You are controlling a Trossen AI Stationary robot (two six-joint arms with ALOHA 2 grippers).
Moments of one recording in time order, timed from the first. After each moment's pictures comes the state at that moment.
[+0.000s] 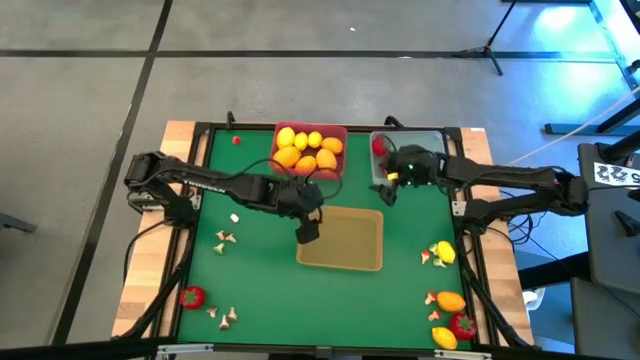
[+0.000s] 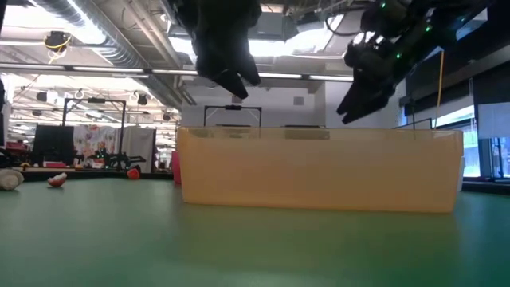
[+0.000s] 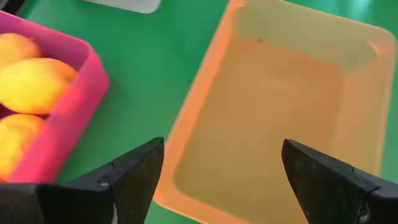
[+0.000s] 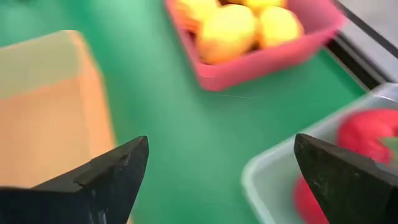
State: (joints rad) left arm -0.07 1.64 1.26 -0.54 -0.24 -0.31; right arm -0.31 1.12 0.71 -0.31 0.03 0.10
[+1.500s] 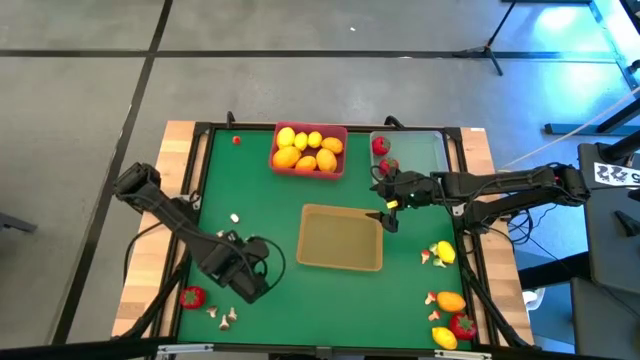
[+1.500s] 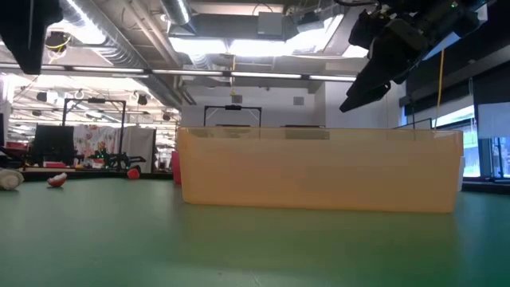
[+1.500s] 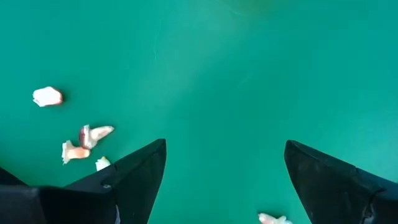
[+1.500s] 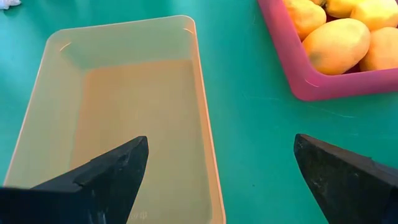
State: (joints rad) left arm -0.65 1.63 1.33 -1.22 -0.21 -1.28; right arm -0.03 1.12 0.71 -0.29 0.08 0.13
